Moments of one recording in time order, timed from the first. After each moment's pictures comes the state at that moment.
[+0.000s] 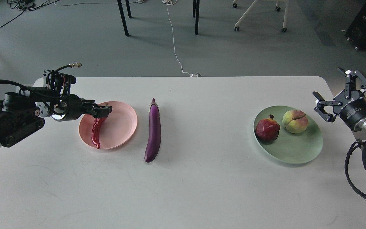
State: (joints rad) left arm -1.07 0.56 0.05 -0.80 1.47 -0.25 -0.34; right arm 0.72 -0.75 0.14 0.84 0.37 0.49 0.49
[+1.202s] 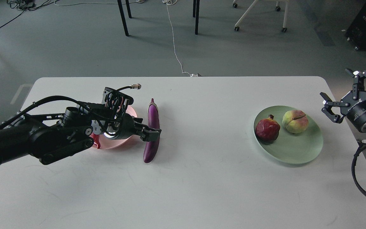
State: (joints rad) left arm -1.02 0.42 -0.01 -1.09 1.54 -0.30 -0.08; right arm 0.71 -0.78 0.14 0.83 0.37 0.49 0.49
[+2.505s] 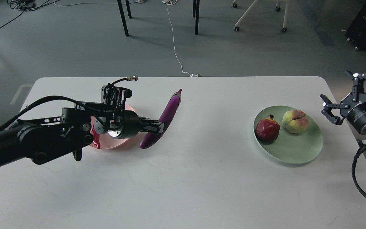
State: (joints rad) left arm -0.96 0.50 -0.19 -1.25 1.33 -0.34 0.01; right arm 0.70 -0.78 0.14 0.83 0.37 0.49 0.49
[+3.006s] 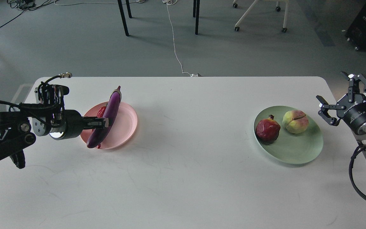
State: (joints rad) left arm -0.84 0.79 -0.22 -1.26 1.29 -0.35 -0.01; right arm 0.70 -0.77 0.14 0.83 0.36 0.49 0.49
